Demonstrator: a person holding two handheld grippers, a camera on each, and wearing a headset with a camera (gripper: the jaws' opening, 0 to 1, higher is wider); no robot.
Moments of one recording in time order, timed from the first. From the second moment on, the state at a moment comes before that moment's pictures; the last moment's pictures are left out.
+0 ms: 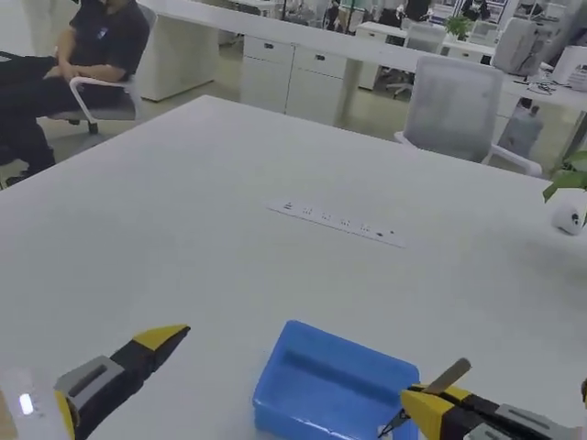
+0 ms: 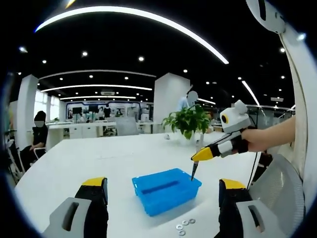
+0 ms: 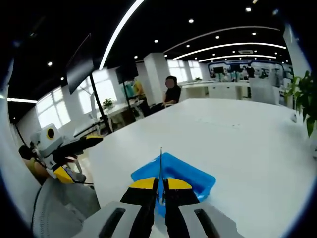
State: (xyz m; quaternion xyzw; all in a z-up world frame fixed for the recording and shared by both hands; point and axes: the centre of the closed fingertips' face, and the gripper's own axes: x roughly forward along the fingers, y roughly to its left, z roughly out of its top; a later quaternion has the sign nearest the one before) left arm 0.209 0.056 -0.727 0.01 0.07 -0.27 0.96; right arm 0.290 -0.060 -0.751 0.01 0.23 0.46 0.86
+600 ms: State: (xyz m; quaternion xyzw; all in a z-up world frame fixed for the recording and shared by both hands) left arm 0.208 0.052 -0.724 0.01 0.07 -0.28 0.96; right arm 0.324 -0.062 -0.813 -0.04 0.27 0.44 0.86
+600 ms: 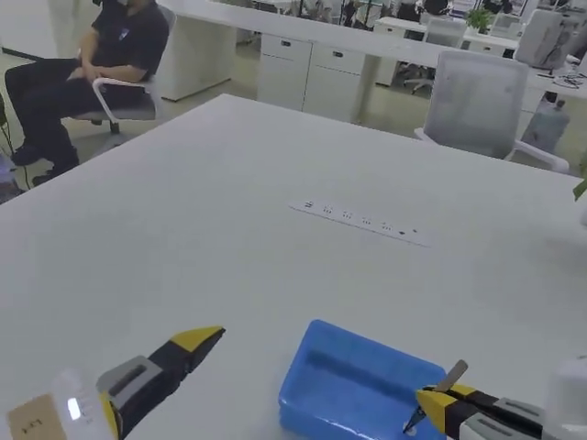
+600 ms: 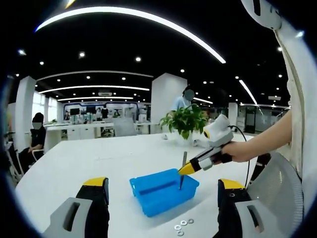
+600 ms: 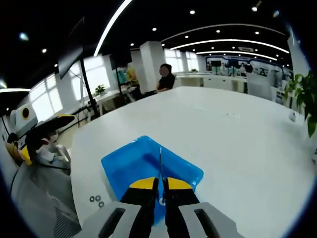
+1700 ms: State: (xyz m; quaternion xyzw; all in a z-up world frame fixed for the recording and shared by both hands) left arm 0.208 0.052 -0.723 -0.03 0.07 -0.28 0.96; right arm 0.322 -0.056 -0.799 -0.03 0.26 0.44 0.86
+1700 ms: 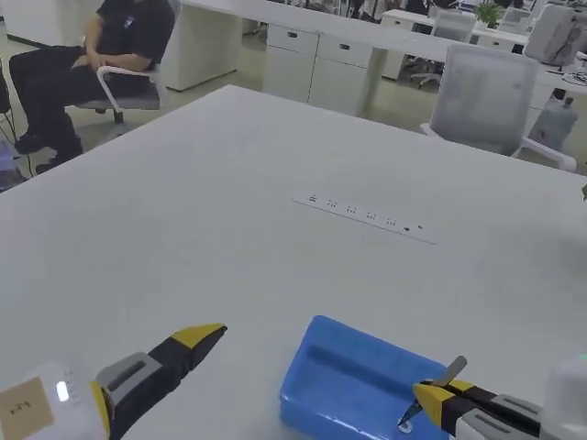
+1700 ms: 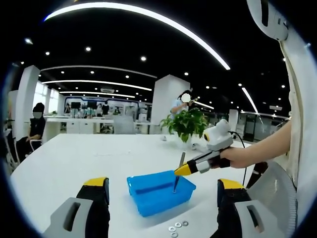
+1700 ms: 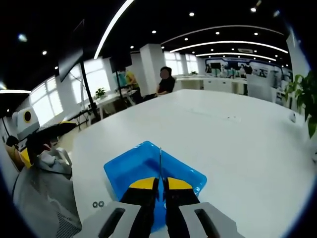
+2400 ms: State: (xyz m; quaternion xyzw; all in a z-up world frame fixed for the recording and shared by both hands) left arm 0.204 0.041 -0.720 -0.04 0.08 -0.30 0.95; right arm 0.258 -0.028 -0.747 0.05 0.22 0.50 0.84
